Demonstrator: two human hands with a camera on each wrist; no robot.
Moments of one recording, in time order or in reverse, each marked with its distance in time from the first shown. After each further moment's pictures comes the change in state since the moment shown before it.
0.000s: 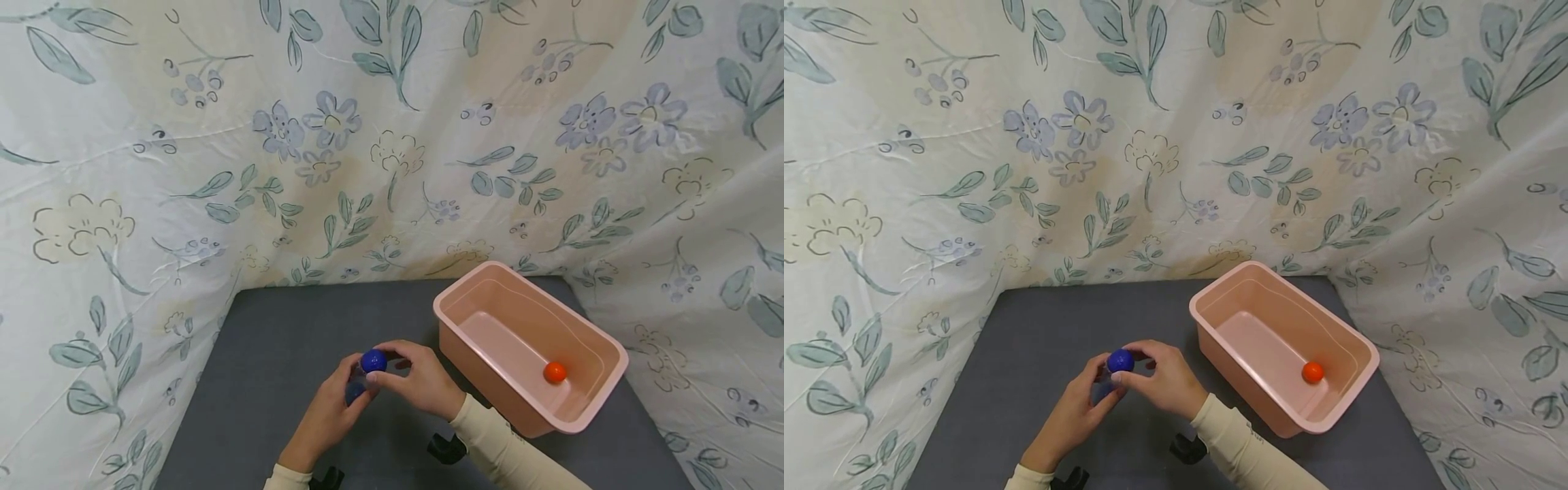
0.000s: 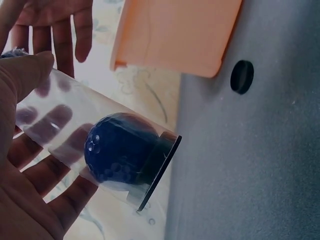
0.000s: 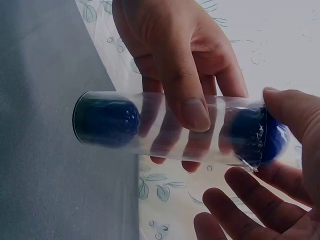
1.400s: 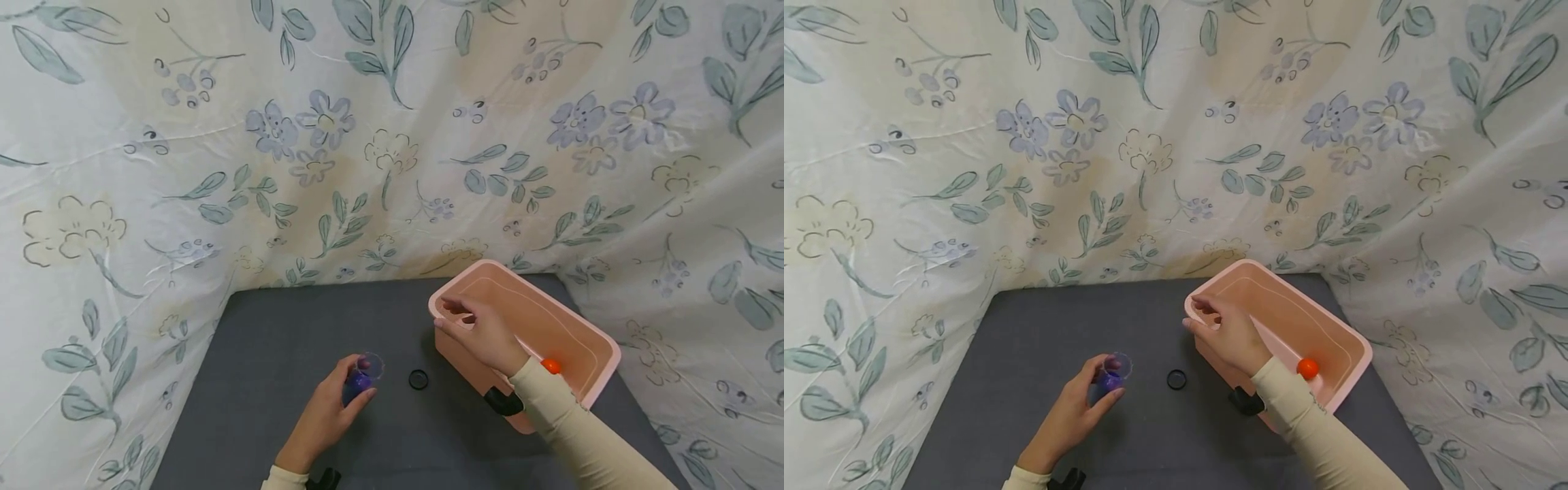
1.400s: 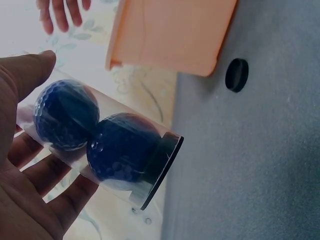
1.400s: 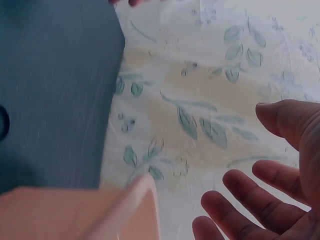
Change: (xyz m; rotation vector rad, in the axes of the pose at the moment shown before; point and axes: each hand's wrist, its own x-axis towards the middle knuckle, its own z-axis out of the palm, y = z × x) left_hand -0.004 -0.003 0.005 0.031 0.018 0.036; right_hand -0.009 0.012 -0.110 -0.271 0.186 0.078
